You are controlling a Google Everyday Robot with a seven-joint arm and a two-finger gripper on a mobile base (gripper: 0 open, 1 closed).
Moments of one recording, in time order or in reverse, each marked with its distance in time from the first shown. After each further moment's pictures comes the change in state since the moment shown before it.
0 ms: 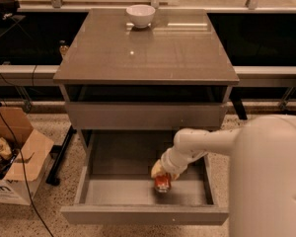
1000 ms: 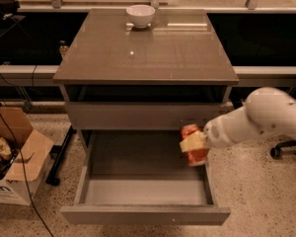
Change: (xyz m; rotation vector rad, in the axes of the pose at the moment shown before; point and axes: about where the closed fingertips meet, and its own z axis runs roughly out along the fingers) arm 0.024 0.022 -0.270 -0.197 -0.221 -0.405
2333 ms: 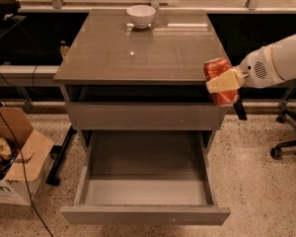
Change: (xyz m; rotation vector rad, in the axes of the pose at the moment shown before) arm -0.116 0.033 -0.180 0.099 -0.235 -0.383
